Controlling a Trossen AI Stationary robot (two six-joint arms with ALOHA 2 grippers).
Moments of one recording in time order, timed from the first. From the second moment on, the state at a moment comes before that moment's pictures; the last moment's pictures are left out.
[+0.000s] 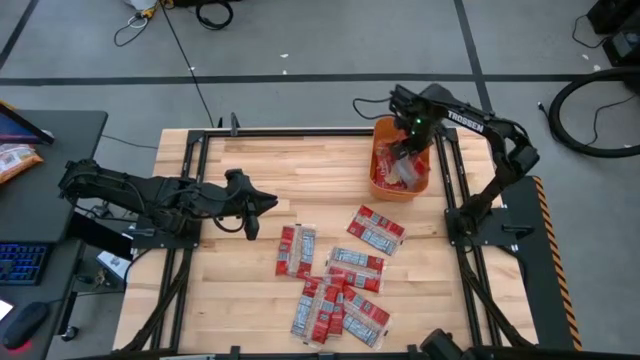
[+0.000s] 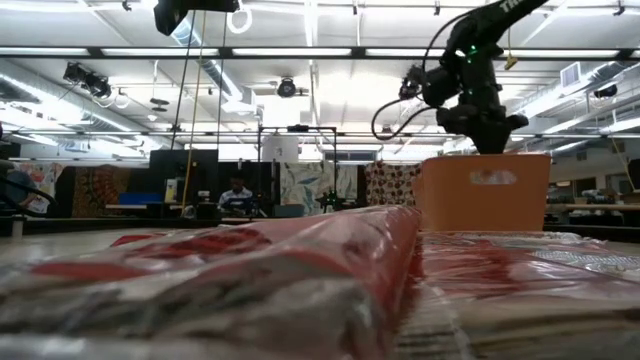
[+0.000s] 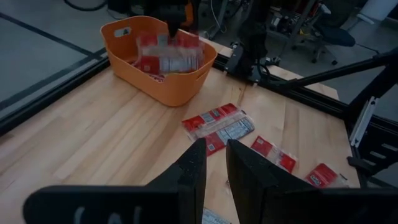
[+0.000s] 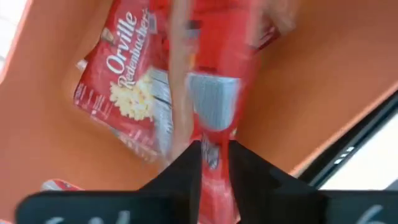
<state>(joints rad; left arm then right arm) -0.24 0.97 0.91 -0.34 -0.49 -0.46 -0.87 1.60 1.35 -1.37 -0.02 0.25</state>
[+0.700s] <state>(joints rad) -0.23 0.99 0.91 -0.34 -0.69 -0.43 -0.70 1.34 1.51 -1.15 -0.05 0.23</state>
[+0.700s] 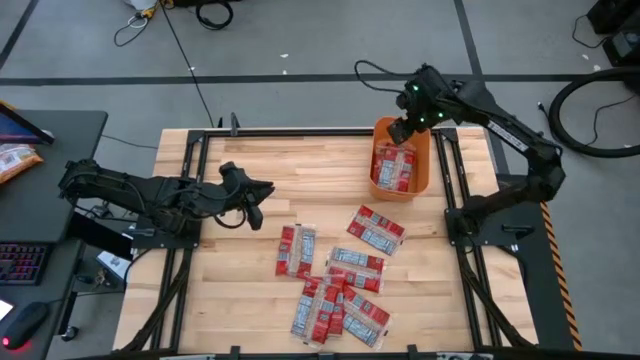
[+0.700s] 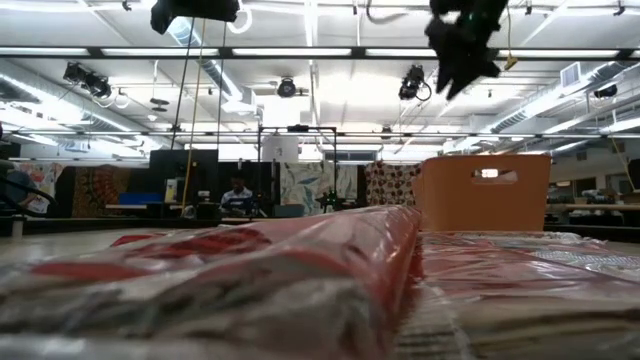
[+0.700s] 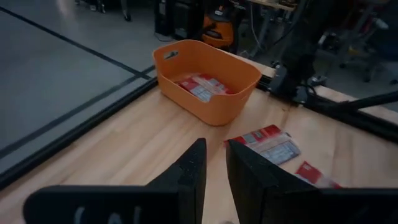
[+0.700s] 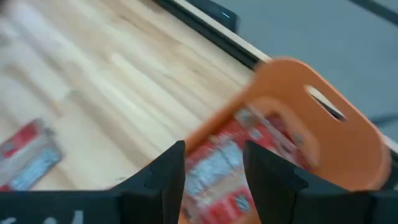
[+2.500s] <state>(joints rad) -0.18 1.61 0.91 -0.40 -0.07 0.51 0.13 1.48 1.49 -1.03 0.21 0.71</state>
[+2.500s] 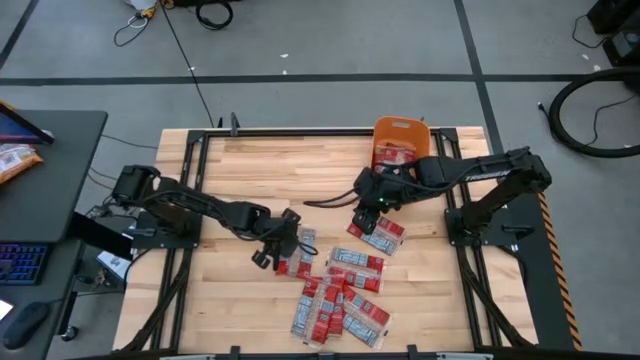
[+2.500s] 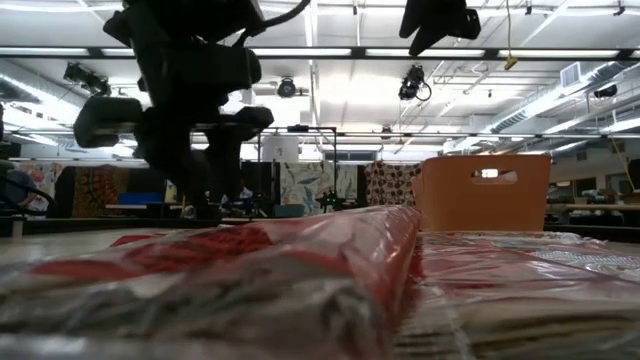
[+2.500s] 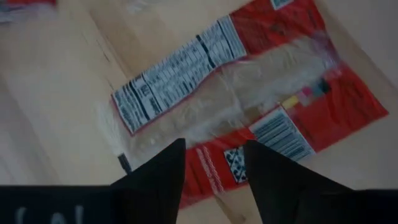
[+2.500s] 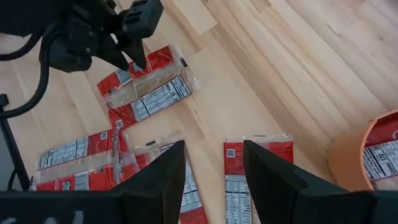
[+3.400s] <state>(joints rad) -0.21 1.70 0.91 -0.44 0.01 0.12 0.13 1.48 1.49 -1.03 0.24 0.68</state>
